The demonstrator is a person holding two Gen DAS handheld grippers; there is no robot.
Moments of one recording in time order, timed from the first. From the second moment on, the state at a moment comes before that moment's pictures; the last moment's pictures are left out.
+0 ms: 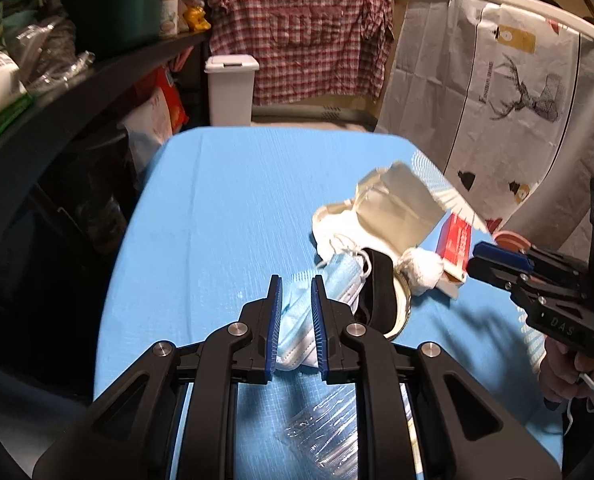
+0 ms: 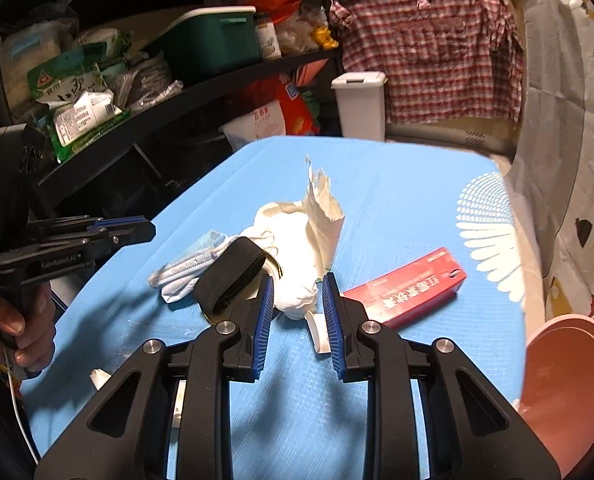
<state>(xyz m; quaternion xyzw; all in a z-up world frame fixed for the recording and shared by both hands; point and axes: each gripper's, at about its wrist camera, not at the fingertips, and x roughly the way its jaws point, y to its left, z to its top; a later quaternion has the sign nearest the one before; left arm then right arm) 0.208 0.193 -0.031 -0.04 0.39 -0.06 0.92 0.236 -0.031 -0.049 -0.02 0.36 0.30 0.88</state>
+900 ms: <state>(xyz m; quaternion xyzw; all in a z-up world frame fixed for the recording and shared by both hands) 0.210 0.178 -0.043 -0.02 0.41 -0.09 0.91 0.248 -0.021 -0.063 -0.03 0.38 0.31 0.87</state>
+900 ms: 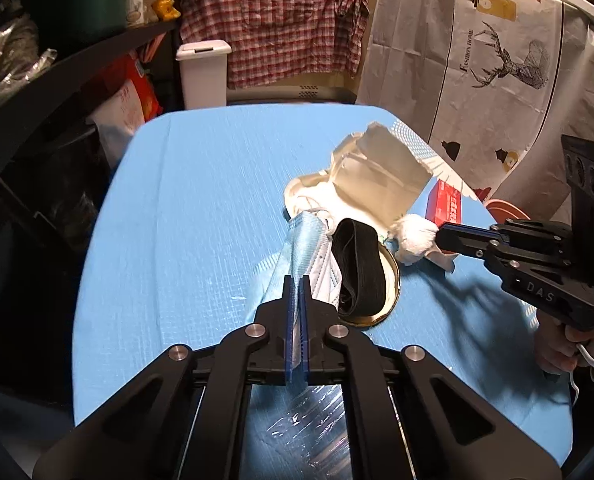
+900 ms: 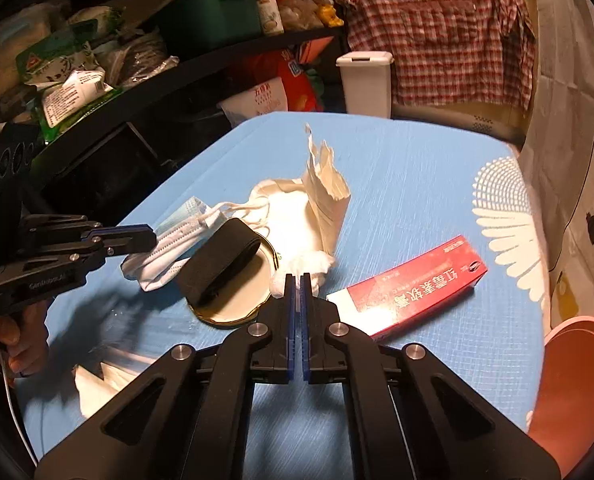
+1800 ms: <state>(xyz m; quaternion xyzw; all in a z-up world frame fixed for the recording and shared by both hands) 0.159 0.171 0.024 -0.02 0.34 -0.06 0.94 0.175 -0.077 0.029 -0.02 0.30 0.30 0.91</state>
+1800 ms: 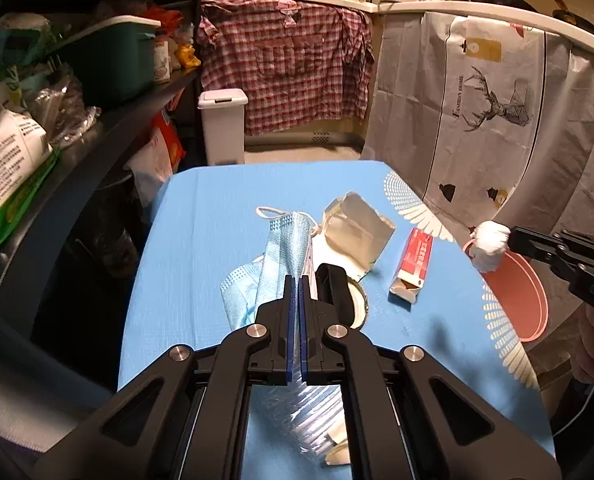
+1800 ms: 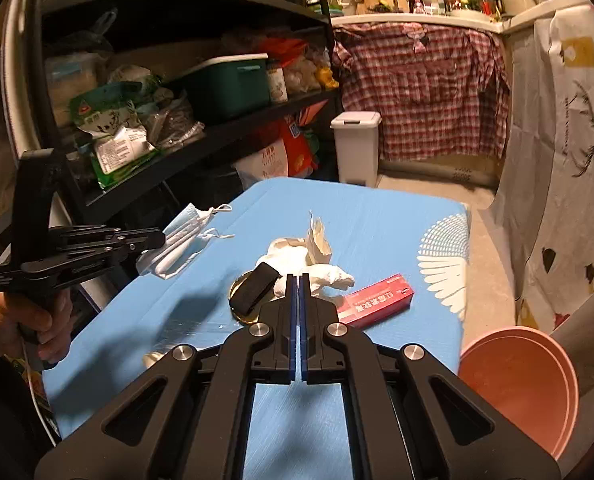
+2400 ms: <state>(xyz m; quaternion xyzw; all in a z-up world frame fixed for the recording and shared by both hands) 0.130 0.131 0.052 -0.02 0.30 -0.07 0.95 0.115 -0.166 0.074 -0.01 0.24 0.23 0.94</state>
